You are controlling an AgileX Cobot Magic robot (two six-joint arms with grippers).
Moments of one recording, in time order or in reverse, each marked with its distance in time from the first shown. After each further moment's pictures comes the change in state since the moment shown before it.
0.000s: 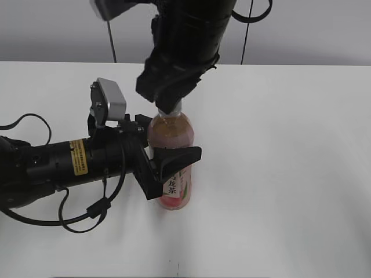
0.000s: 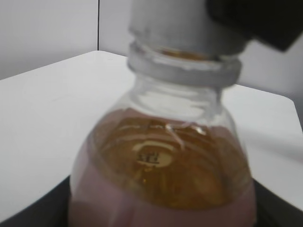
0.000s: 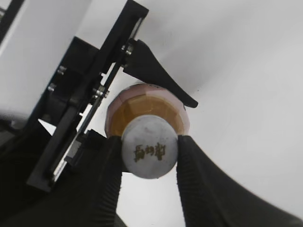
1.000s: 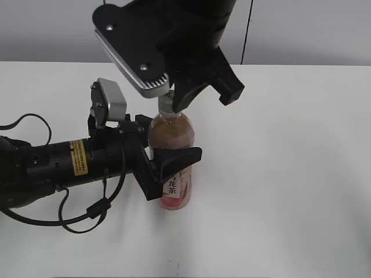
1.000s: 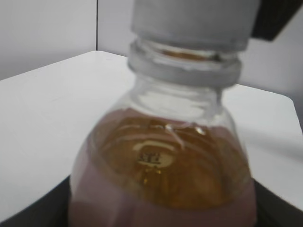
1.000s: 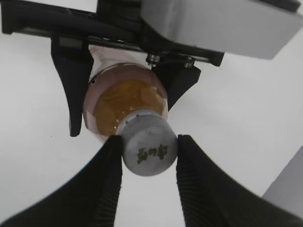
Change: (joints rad) left arm 0.000 0.000 0.000 0.003 0.000 0.003; right arm -0.002 0.000 0.000 -0.009 -0.008 -1.270
